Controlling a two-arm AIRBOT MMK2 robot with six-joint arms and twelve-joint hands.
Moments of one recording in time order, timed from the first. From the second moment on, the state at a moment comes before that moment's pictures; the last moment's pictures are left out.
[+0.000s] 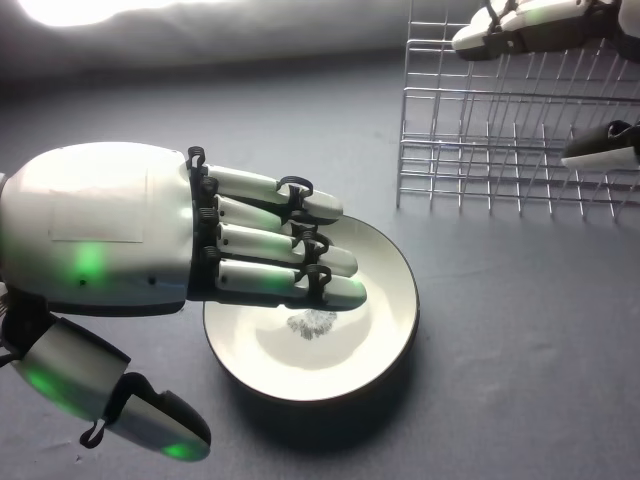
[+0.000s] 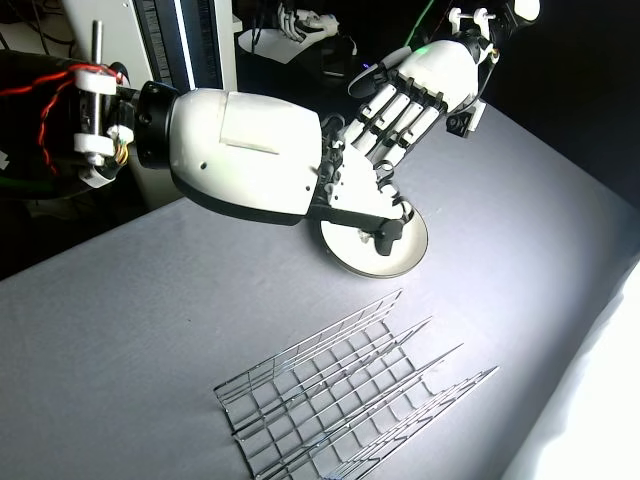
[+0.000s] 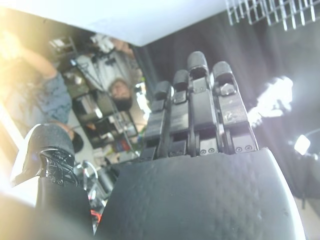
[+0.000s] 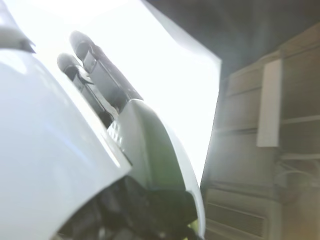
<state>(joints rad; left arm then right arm) 0.45 -0.81 1.08 1.24 -0.99 0.14 -0.26 -0.70 0.92 -0.61 0.52 -0.51</state>
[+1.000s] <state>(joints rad) 0.39 -0.81 1.14 1.38 -1.03 0.00 -0.26 -0.74 0.96 -0.73 0.56 -0.51</state>
